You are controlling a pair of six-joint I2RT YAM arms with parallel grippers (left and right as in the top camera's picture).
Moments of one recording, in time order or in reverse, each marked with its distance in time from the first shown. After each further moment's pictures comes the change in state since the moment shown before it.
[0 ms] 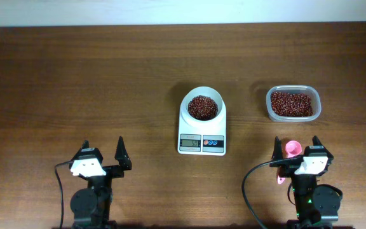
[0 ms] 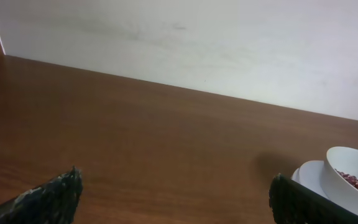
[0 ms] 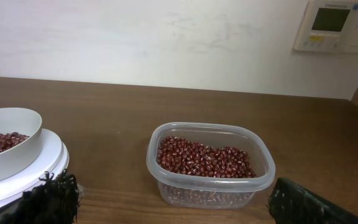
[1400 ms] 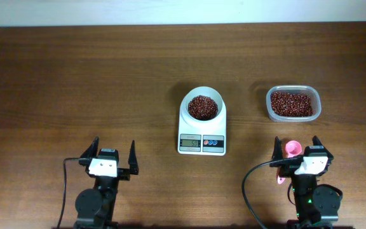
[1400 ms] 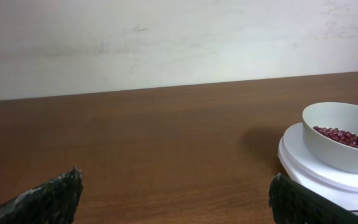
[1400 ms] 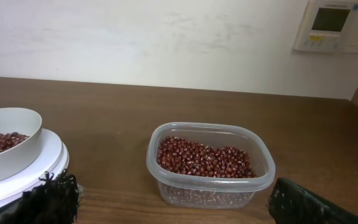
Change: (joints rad) left arm -0.126 0.000 -0.002 0.002 0.001 0.227; right arm 0.000 0.000 0.000 0.000 0.000 0.000
